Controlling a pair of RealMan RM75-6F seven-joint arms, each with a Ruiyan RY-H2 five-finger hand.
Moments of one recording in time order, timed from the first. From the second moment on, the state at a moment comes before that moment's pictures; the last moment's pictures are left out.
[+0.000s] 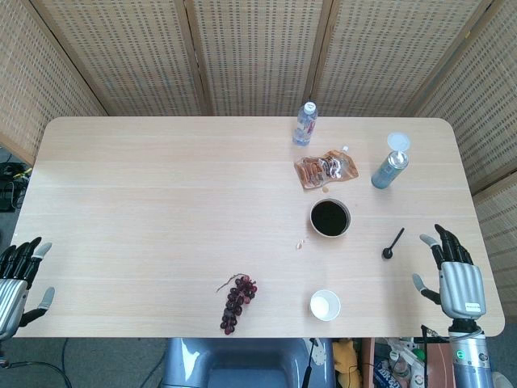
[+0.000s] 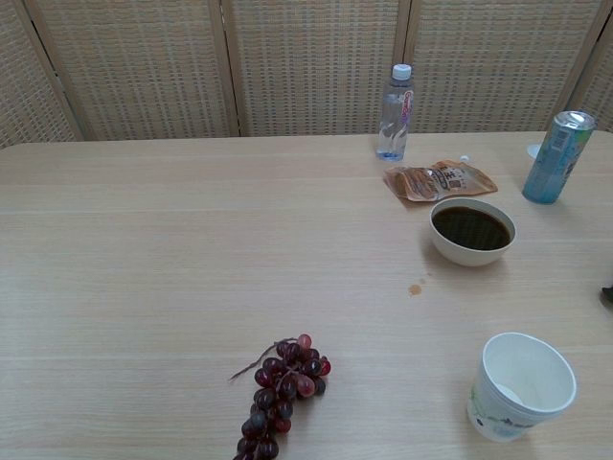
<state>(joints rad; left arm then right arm) -0.02 -1.10 0.03 -1.64 1.60 1.52 0.06 0.10 -1.32 0.10 -1.60 -1.42 1.52 -0.14</state>
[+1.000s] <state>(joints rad) -0.04 -1.08 0.03 -1.69 1.60 1.51 0.11 0.34 -1.14 0.12 -1.62 -1.28 0.95 -0.08</state>
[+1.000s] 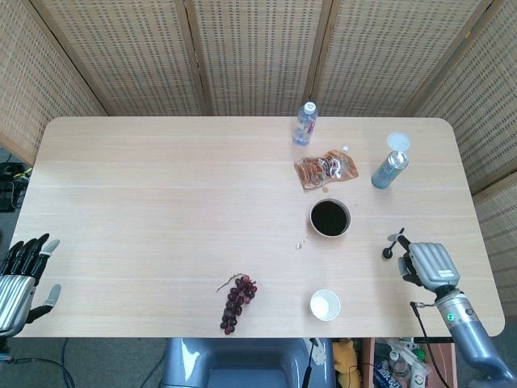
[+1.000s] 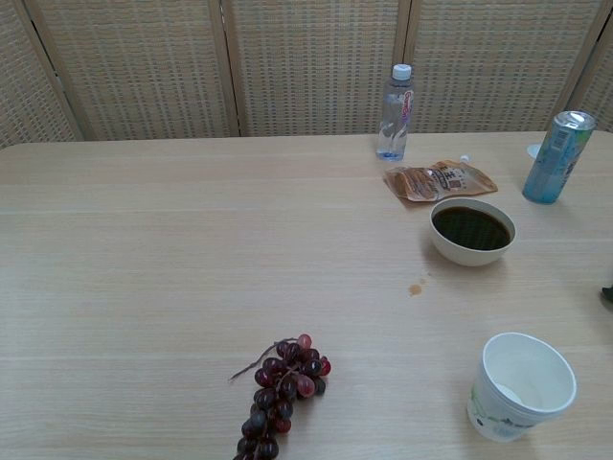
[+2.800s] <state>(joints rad) -0.05 -1.10 0.04 -1.67 1.57 1.47 0.11 0.50 -1.33 0.02 -1.30 -1.01 0.69 -0.18</state>
